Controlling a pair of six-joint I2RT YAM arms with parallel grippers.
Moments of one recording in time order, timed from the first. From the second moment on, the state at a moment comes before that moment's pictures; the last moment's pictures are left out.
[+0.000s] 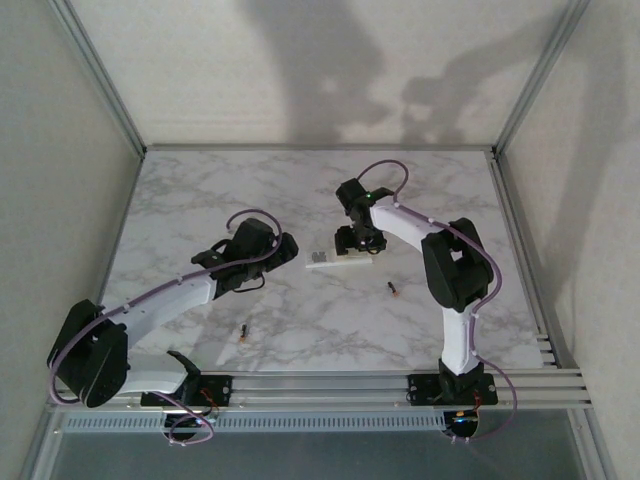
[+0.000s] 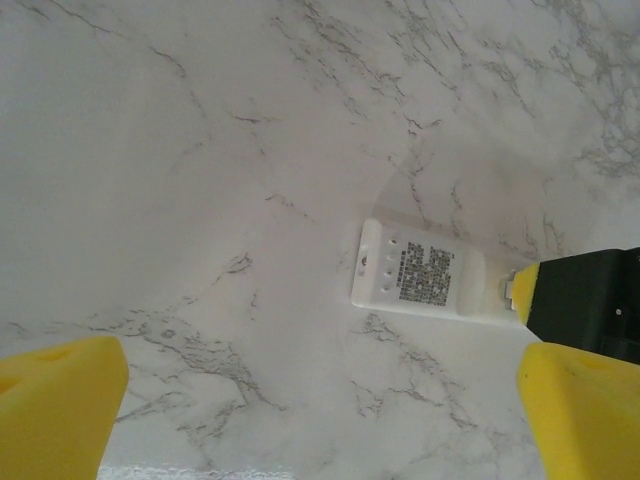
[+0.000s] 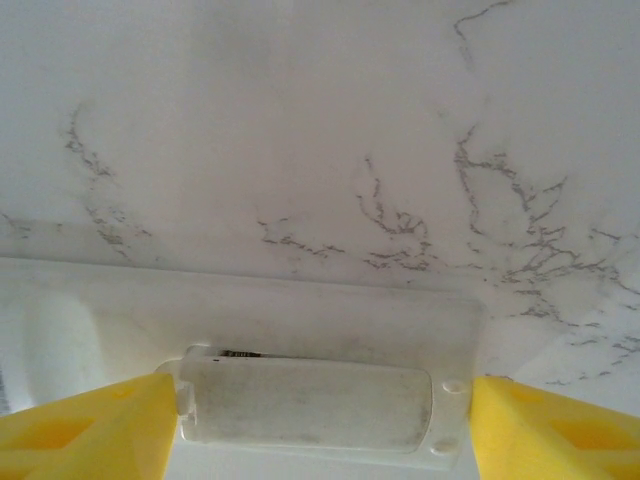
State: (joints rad) left arm -0.59 1.31 0.80 -0.33 -0.13 -1.00; right arm 0.57 1.99 1.48 -0.87 0.01 0.36
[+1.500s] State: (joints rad) left arm -0.59 1.37 0.81 -0.31 -0.09 -0.99; right arm 0.44 2.07 1.51 -0.74 -0.35 0.33
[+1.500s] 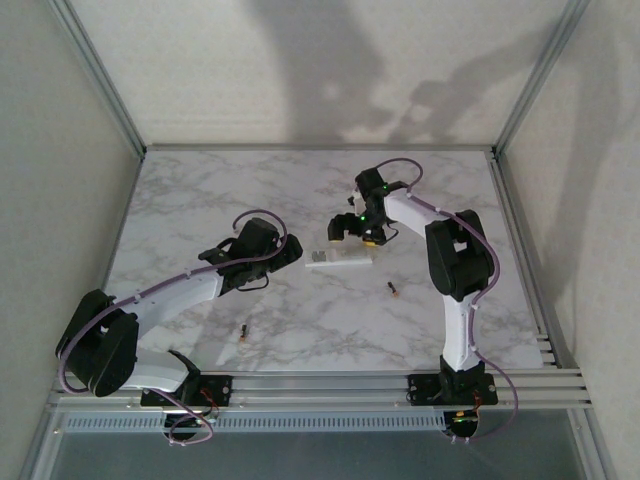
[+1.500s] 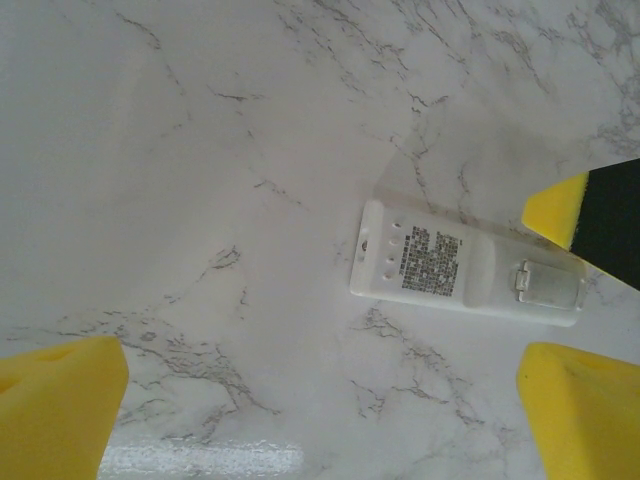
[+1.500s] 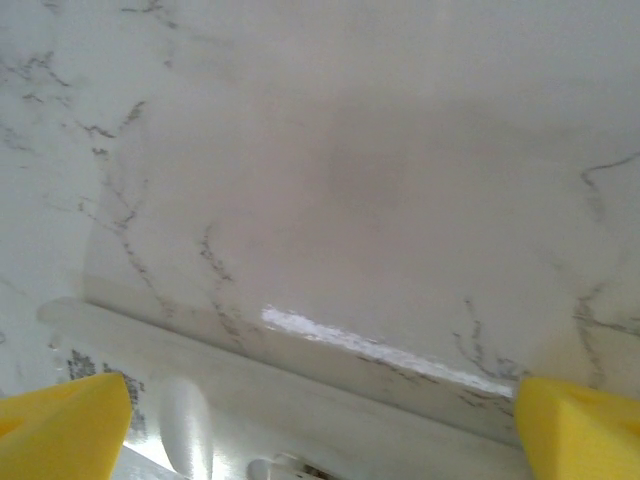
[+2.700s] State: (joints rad) left arm -0.59 1.34 0.80 -0.30 -0.09 -0.99; right arm 0.65 1.95 1.45 -0.81 -0.02 0.23
